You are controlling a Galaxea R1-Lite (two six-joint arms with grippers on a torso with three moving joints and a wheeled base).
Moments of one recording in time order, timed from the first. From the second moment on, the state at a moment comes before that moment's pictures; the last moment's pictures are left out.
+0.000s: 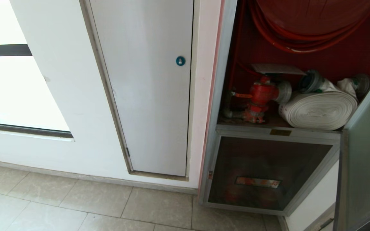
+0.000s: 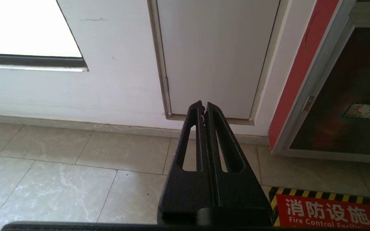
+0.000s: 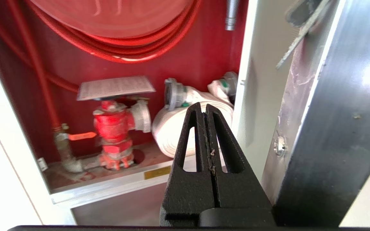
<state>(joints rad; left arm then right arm) -0.01 0.00 0.00 0.00 -0.02 0.02 0.49 1.02 -0.71 -0.76 -1.00 -0.31</state>
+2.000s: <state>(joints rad) -0.01 0.00 0.00 0.00 -0.02 0.02 0.50 0.86 -0.66 -0.76 -0.88 -0.35</state>
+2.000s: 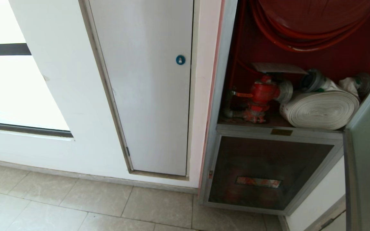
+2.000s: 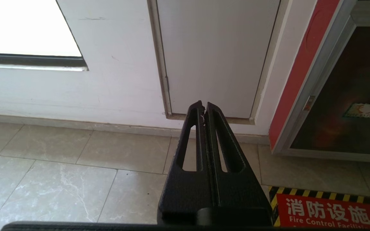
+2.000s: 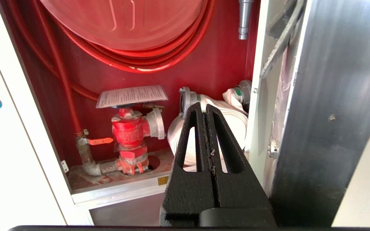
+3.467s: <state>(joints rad) -0.01 0.00 0.00 0.00 -0.02 0.02 0.49 0.74 -0.65 -0.69 -0.87 -0.41</state>
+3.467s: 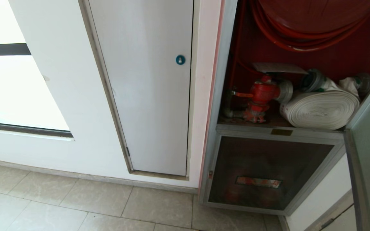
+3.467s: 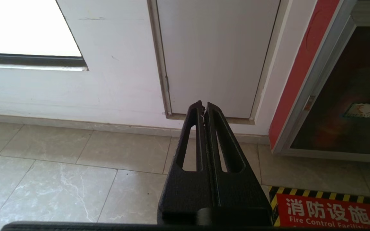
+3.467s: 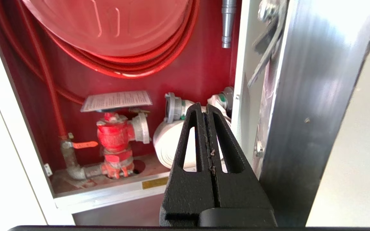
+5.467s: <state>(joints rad) -0.01 0.00 0.00 0.00 -0.02 0.02 0.27 0.61 -0.75 -0.47 -0.89 -0.42</state>
